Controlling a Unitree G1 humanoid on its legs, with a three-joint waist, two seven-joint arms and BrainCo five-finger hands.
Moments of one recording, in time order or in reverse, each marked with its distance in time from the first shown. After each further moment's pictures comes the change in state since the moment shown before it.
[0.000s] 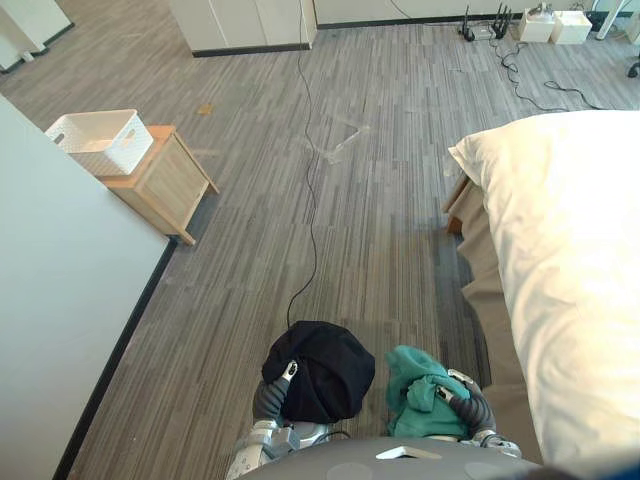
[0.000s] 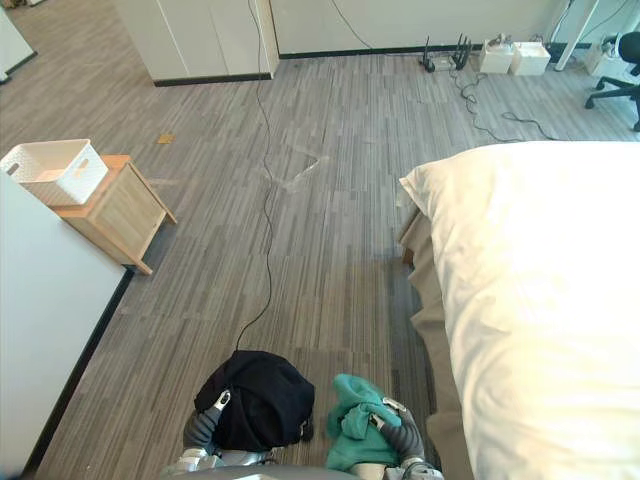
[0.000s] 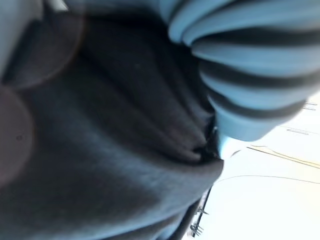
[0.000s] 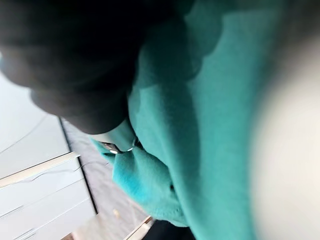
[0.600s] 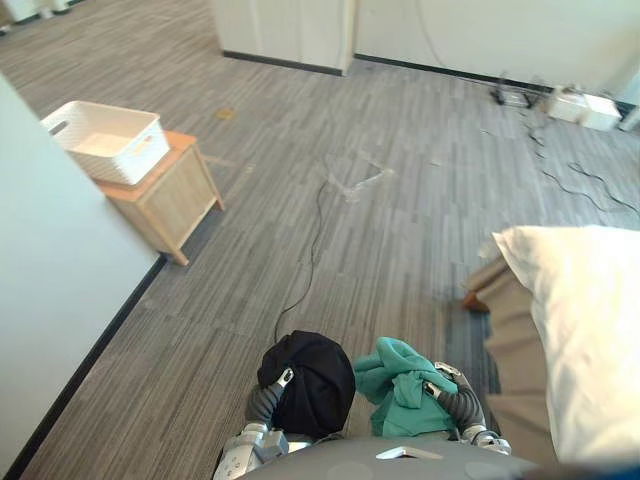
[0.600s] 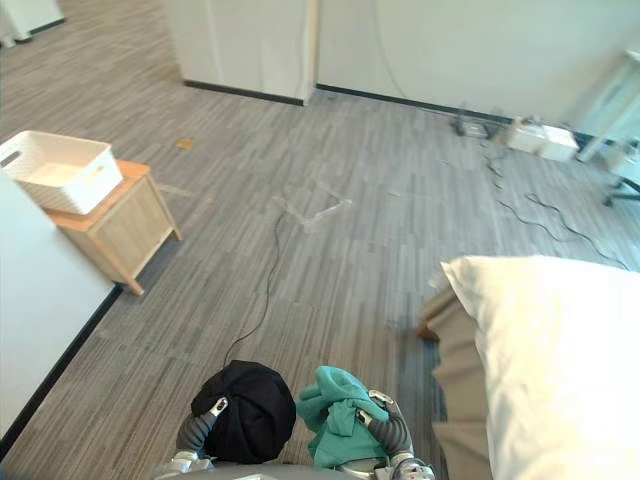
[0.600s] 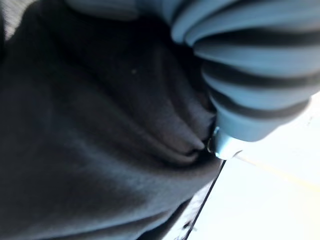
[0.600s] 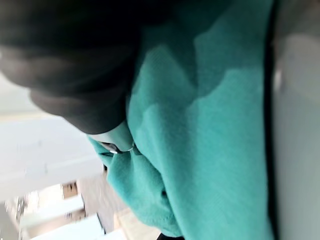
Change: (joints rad) left arm 0.006 0.054 -0.001 0.031 0.085 0.053 -0.024; right arm 0.033 0.017 0.006 -0.041 -0.024 -0.095 0.043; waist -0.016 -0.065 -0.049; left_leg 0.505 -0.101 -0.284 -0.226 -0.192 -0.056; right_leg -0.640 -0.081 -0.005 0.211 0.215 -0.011
